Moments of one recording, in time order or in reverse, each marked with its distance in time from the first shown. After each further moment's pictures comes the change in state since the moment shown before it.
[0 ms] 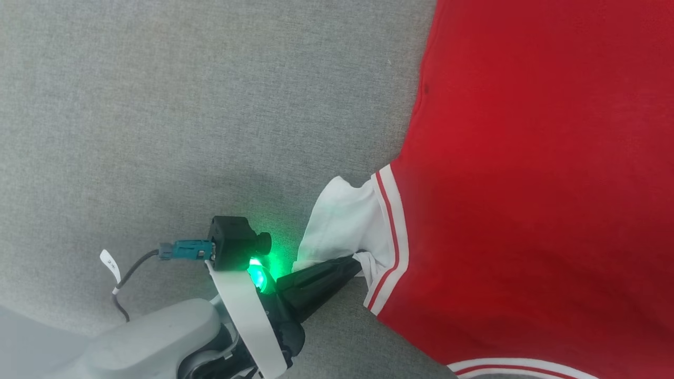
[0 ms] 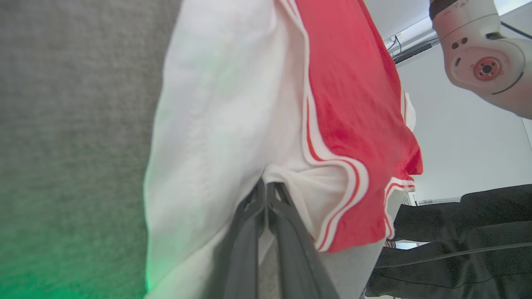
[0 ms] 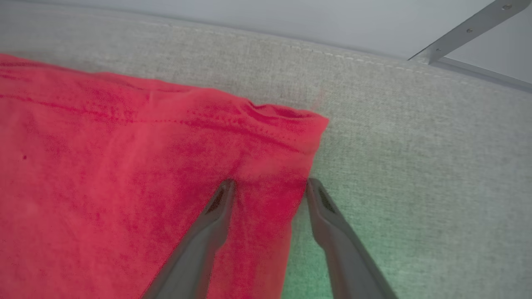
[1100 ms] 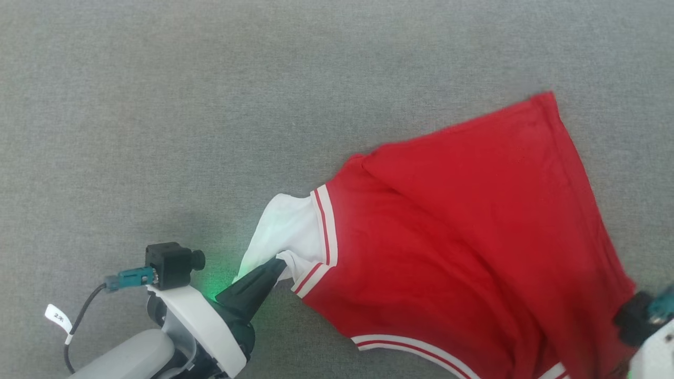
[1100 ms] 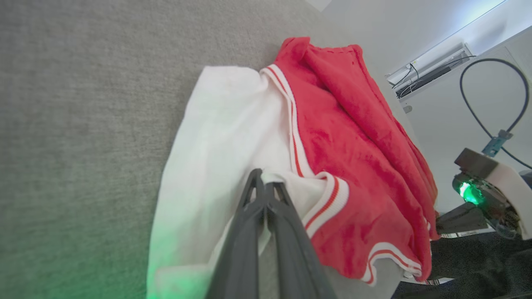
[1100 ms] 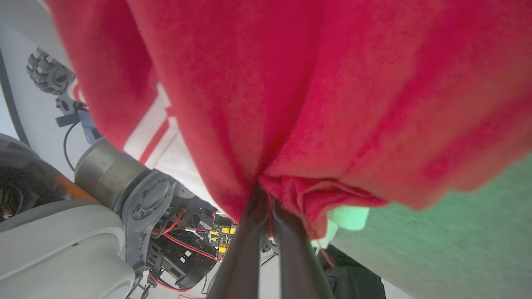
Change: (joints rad) left arm 0.279 0.013 0.286 0.123 0.032 0.012 0.012; right arm 1.355 -0.172 0.136 -0.844 0.512 0.000 -0.023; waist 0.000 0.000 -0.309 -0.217
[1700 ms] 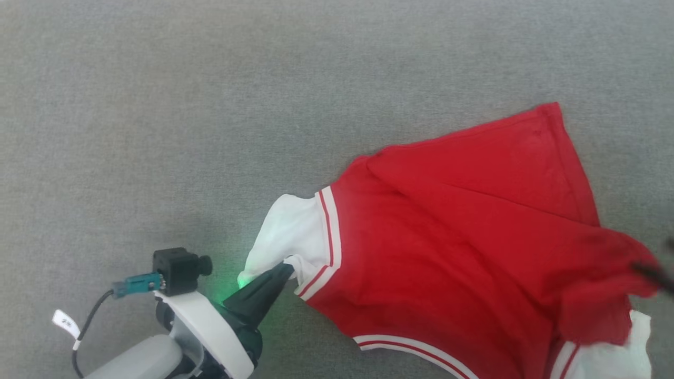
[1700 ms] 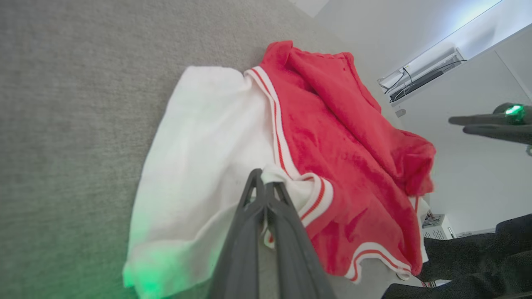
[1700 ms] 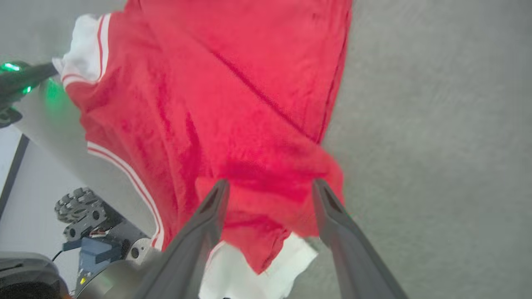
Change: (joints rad) left arm 0.024 -0.019 0.015 -0.012 0.021 0.000 0.000; right arm -0.034 0.015 -0.409 -0.203 0.109 0.000 -0.111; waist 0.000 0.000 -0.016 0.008
